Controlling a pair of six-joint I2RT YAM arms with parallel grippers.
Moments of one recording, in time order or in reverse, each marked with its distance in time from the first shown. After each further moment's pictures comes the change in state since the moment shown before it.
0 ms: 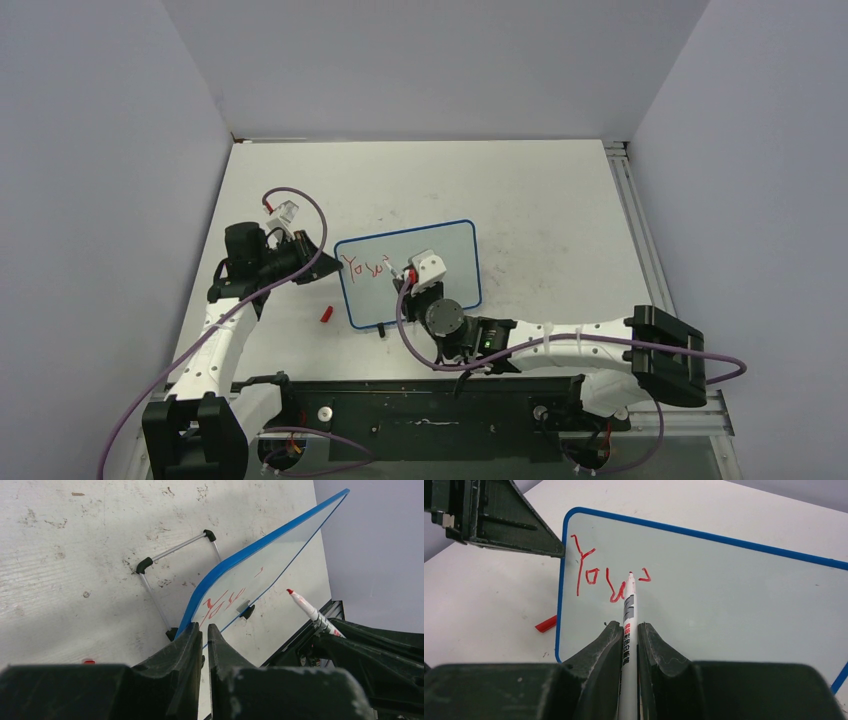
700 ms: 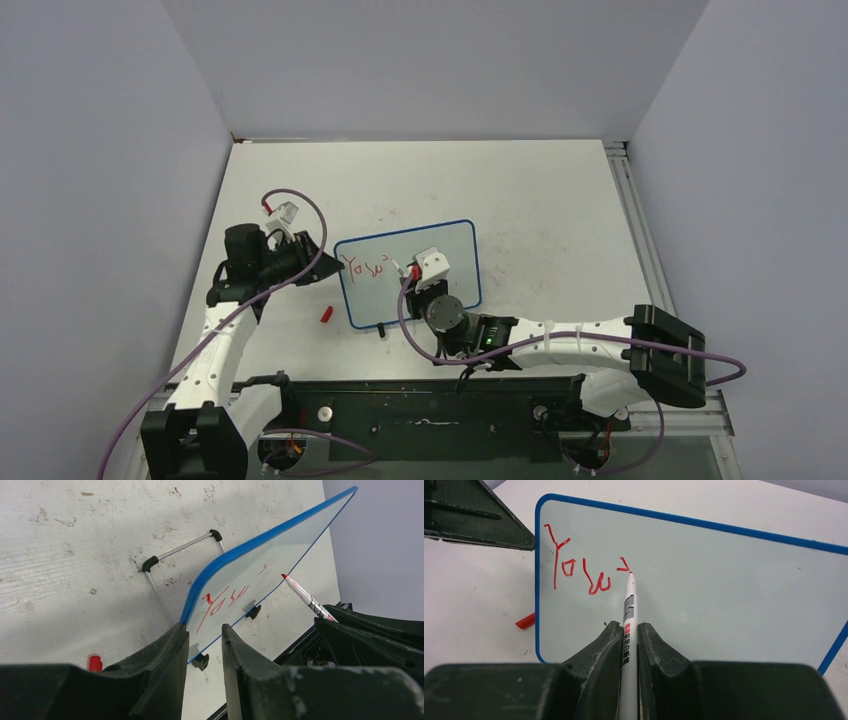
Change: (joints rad) left arm -0.012 -0.017 0.002 -0.029 -0.033 0.012; right arm -0.036 -0.011 -0.017 -0.036 0.012 0.021
